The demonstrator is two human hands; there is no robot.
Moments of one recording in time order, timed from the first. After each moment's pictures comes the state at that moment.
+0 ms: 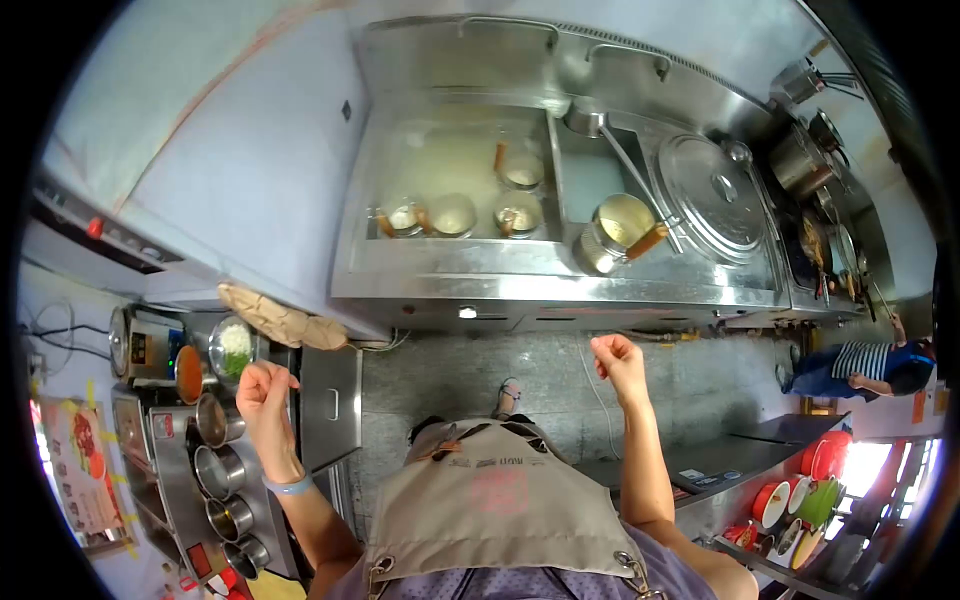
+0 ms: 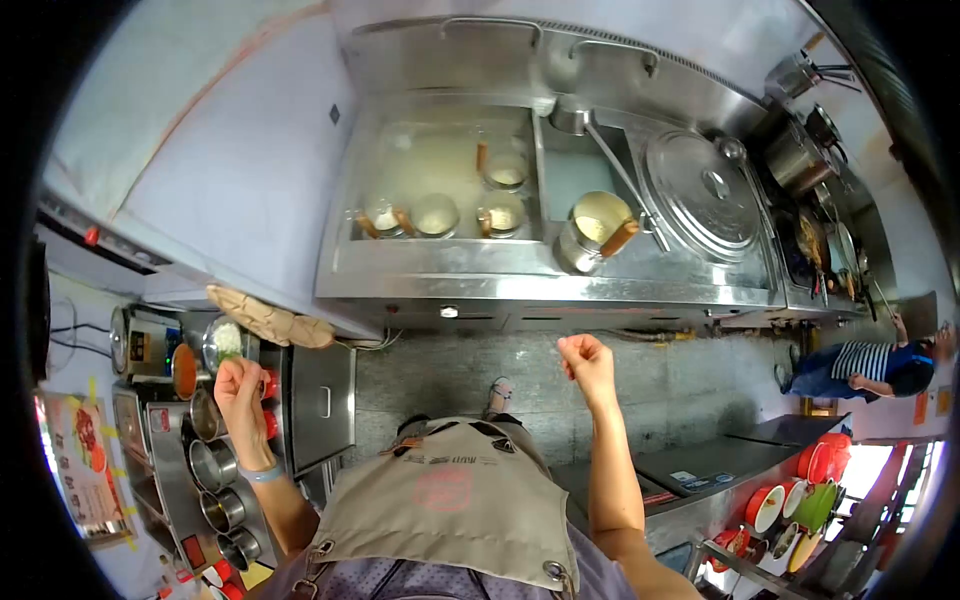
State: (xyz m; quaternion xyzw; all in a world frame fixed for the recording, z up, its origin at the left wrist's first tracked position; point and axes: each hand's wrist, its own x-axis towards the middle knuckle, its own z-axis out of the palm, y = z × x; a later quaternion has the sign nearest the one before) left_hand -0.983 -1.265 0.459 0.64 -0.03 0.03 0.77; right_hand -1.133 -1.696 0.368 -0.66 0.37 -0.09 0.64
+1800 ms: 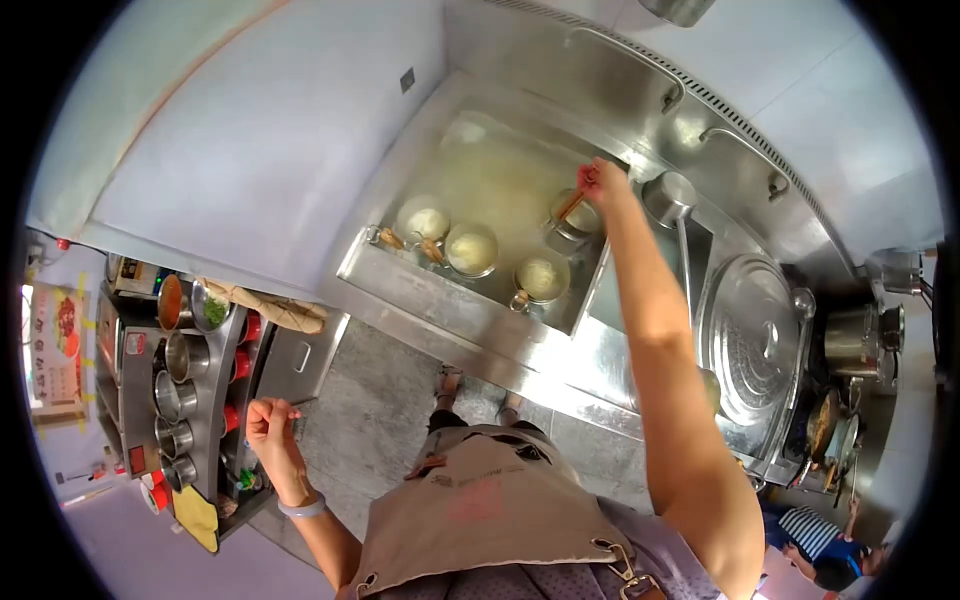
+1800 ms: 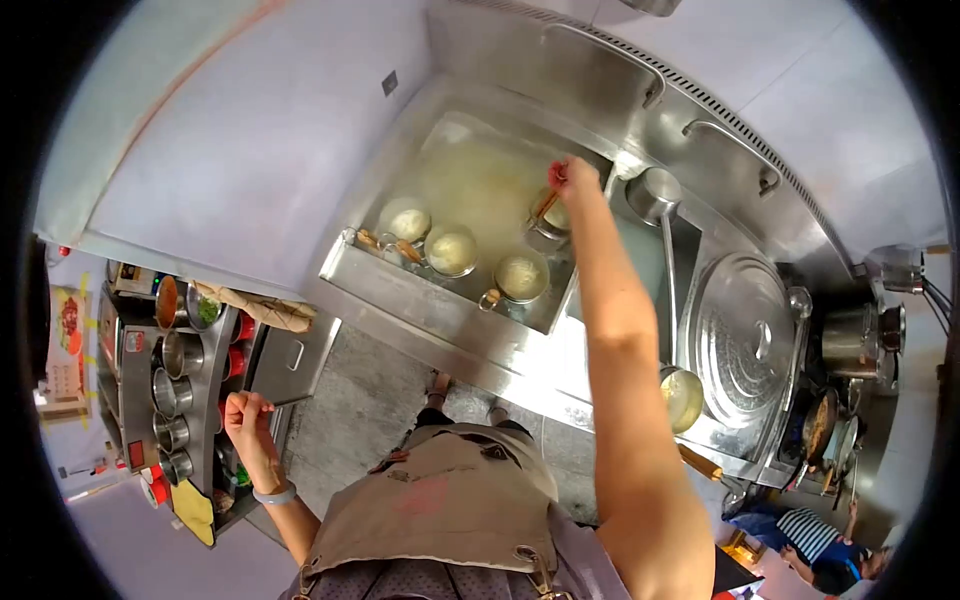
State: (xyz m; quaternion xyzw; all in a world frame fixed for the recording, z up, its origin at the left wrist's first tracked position) left_hand -0.992 -1.388 0.425 0.61 0.23 0.20 0.73; right_hand -0.598 -1.858 0.297 -0.40 0.36 0.01 0.84
